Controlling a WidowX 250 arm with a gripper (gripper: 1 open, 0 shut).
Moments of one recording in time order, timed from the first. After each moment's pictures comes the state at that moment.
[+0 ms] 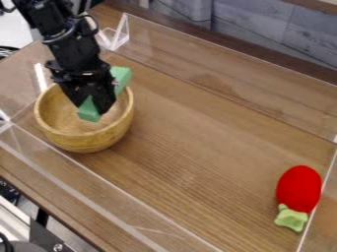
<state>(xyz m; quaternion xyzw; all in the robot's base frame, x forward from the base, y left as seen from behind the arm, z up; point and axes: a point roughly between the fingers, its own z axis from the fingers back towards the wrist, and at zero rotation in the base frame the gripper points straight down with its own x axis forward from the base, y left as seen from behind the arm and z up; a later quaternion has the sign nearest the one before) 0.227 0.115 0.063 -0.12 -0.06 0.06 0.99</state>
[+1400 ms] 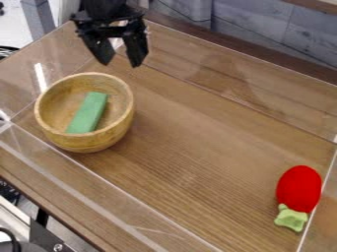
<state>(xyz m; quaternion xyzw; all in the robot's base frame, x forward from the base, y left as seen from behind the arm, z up) 0.277 0.095 0.112 -0.11 -0.08 0.09 0.99</state>
